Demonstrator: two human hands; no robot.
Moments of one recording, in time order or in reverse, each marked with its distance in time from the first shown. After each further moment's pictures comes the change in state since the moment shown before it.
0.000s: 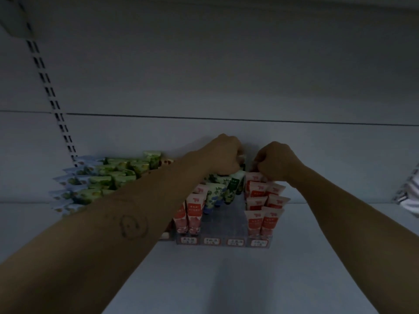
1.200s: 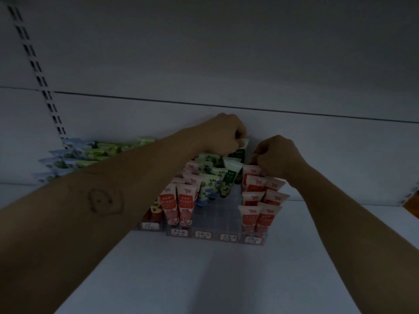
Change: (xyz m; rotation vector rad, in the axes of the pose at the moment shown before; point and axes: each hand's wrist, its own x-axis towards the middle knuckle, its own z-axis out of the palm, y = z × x) left_hand 0.008 -0.003 -0.014 -0.044 0.039 0.049; right_hand 0.002 0.006 0.008 0.086 0.057 -0.005
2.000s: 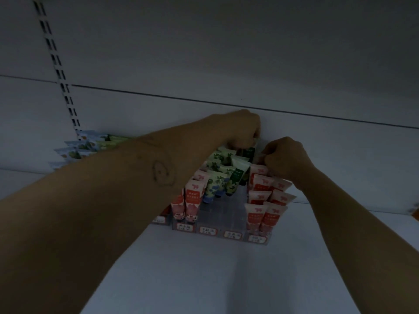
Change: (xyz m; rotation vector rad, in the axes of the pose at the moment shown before) left_hand 0.022 0.015 -0.005 0.245 -0.137 0.016; right_hand 0.000 0.001 0.003 0.001 -0.007 0.027
